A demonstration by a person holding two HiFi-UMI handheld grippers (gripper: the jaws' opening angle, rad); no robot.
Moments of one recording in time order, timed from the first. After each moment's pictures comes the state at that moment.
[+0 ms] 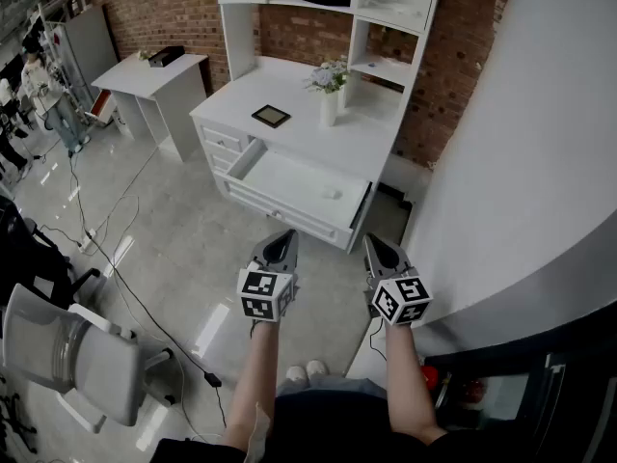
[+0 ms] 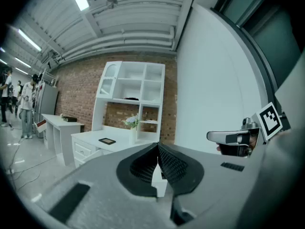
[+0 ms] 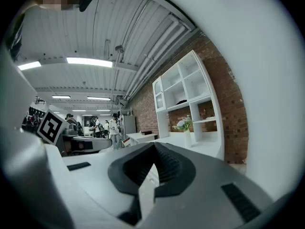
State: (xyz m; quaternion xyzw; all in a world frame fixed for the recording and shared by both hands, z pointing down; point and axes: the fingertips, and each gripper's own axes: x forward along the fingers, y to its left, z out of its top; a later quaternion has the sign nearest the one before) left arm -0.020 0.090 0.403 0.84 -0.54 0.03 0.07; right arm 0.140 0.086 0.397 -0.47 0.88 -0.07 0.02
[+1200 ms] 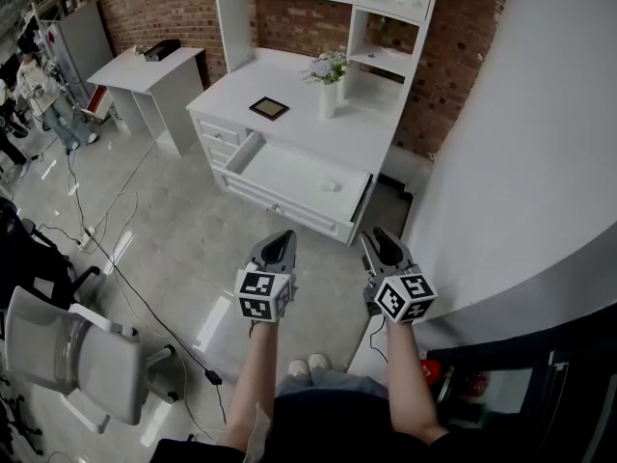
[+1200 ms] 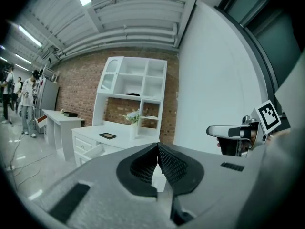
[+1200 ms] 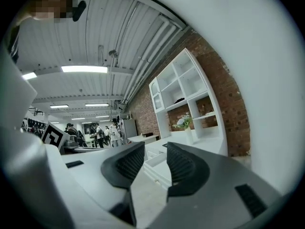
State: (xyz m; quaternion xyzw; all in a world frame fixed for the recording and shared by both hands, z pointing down) left arm -0.025 0.089 0.425 0.84 -0.54 0.04 0.09; right arm 0.139 0.083 0.403 -0.47 0.88 -0.10 0.04
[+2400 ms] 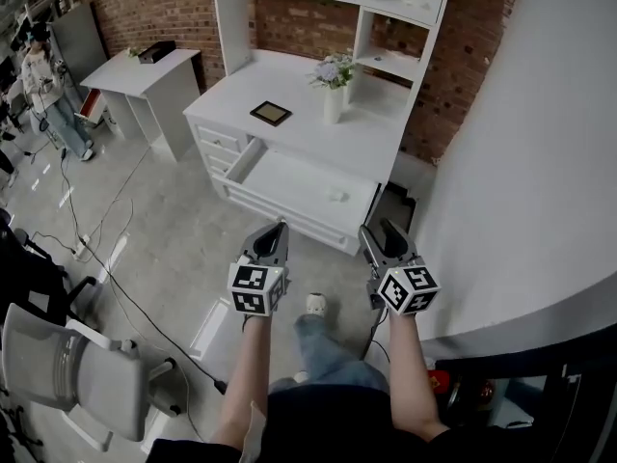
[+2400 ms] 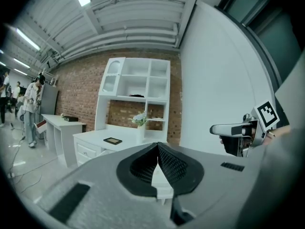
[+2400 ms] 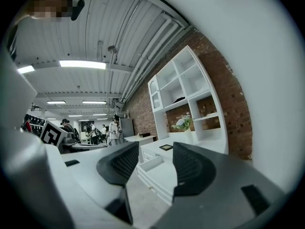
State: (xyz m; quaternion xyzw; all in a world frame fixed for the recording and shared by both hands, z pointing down) left arm -0.079 0.026 0.427 0.84 -0.54 0.04 0.07; right arm 0.109 0.019 0.408 -0.49 0.87 -0.09 0.04
